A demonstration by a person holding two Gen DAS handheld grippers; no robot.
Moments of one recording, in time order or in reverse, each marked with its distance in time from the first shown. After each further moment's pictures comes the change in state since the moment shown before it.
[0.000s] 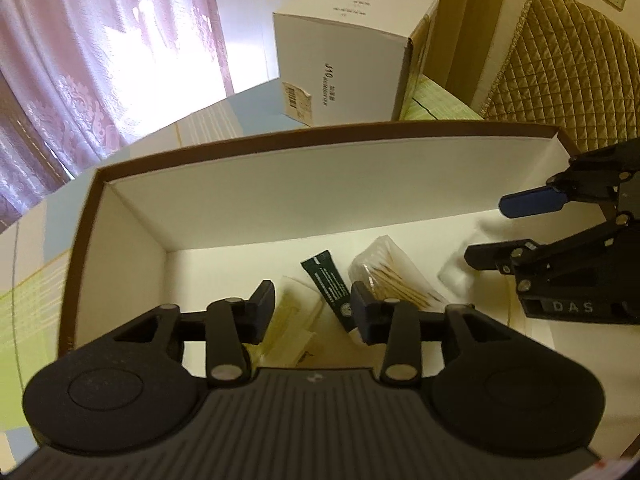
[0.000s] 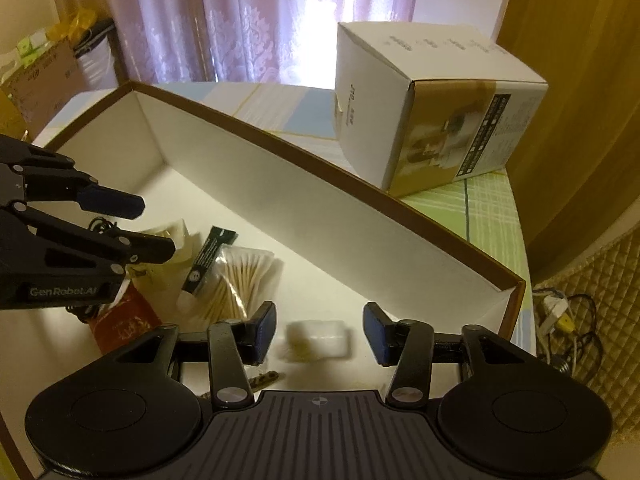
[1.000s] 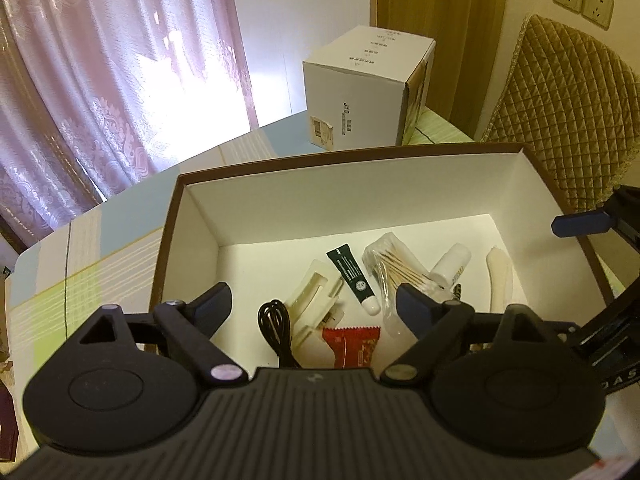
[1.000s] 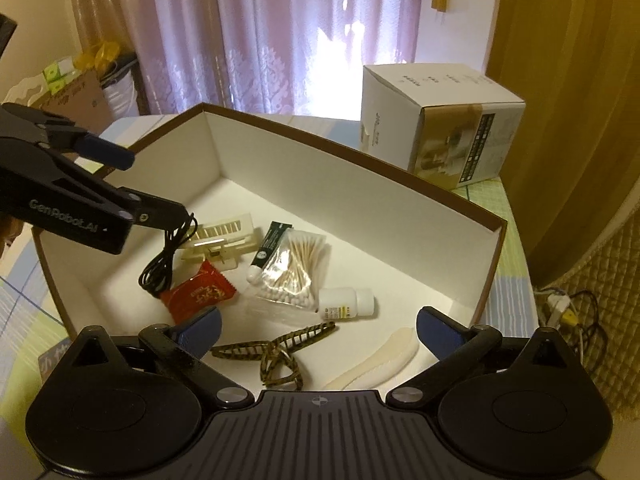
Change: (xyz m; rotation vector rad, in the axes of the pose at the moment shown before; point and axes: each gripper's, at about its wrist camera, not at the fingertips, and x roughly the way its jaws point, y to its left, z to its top) left arm -0.081 0.004 -0.029 -0.011 -0.093 0.047; right arm -0.070 0.040 -0.049 0.023 -0.126 0.017
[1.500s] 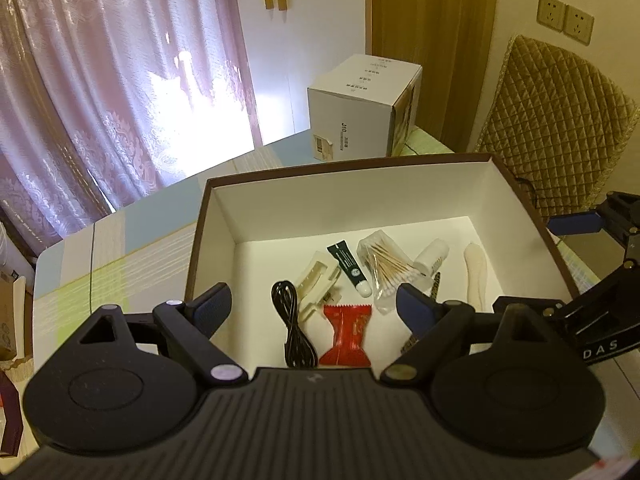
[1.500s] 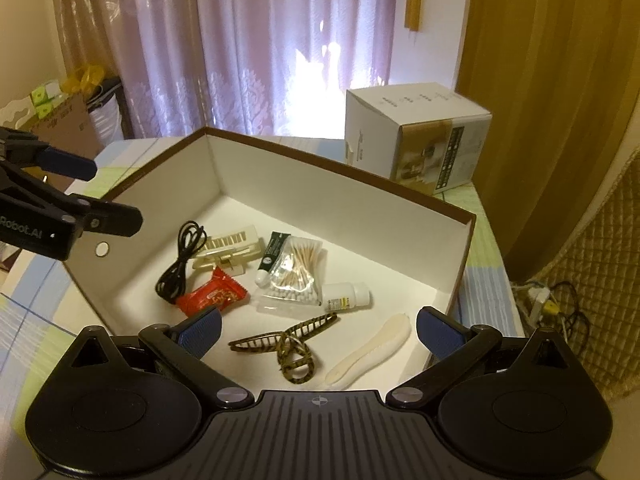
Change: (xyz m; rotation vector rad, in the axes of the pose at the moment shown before) left arm -0.065 0.002 -0.023 -0.007 -0.057 0.002; right arm -0.044 0.023 -0.014 0.049 -0.066 -0.059
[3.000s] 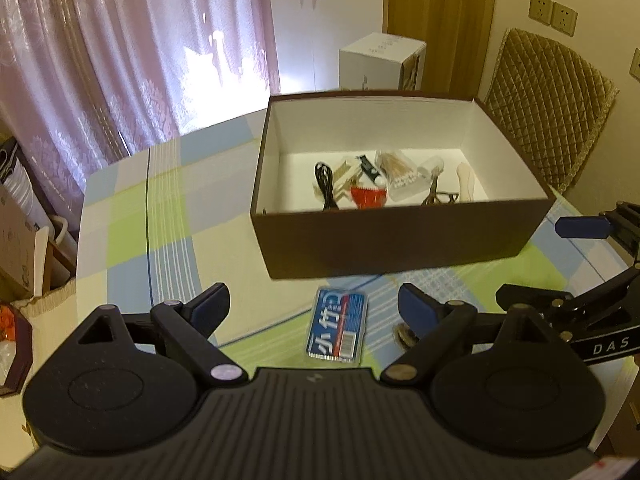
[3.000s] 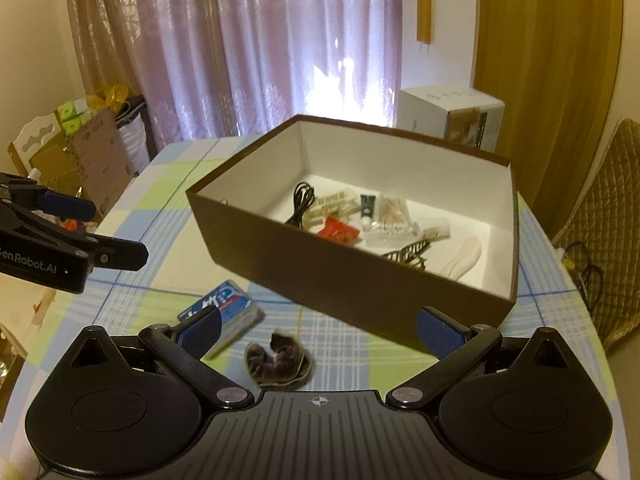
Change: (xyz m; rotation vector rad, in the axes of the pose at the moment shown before) left arm -0.107 0.031 -0.136 -0.053 0.018 0.022; right arm -0.077 0.128 -0.083 0.070 -0.055 0.021
